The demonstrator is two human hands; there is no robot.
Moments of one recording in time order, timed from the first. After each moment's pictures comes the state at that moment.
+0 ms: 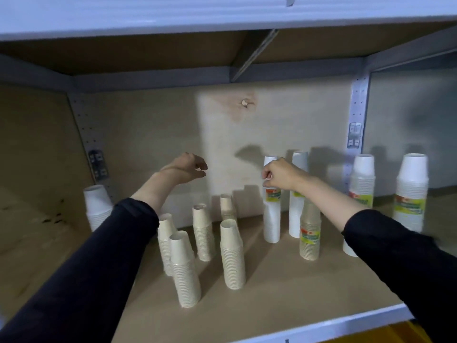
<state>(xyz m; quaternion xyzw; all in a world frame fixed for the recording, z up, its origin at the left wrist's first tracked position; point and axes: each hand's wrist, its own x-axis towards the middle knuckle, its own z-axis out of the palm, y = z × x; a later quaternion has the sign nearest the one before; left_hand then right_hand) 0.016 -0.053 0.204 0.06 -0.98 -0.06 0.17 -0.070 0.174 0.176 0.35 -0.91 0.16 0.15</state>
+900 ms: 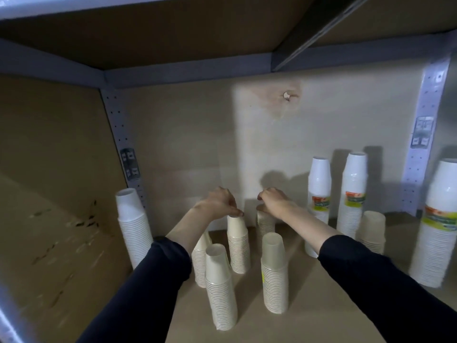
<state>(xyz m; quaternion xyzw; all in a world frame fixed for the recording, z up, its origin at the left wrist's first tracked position) 0.001 -0.085 0.138 0.11 -0.99 -0.10 0.06 -0.102 0.041 0.109 0.35 -0.93 0.12 0.06</state>
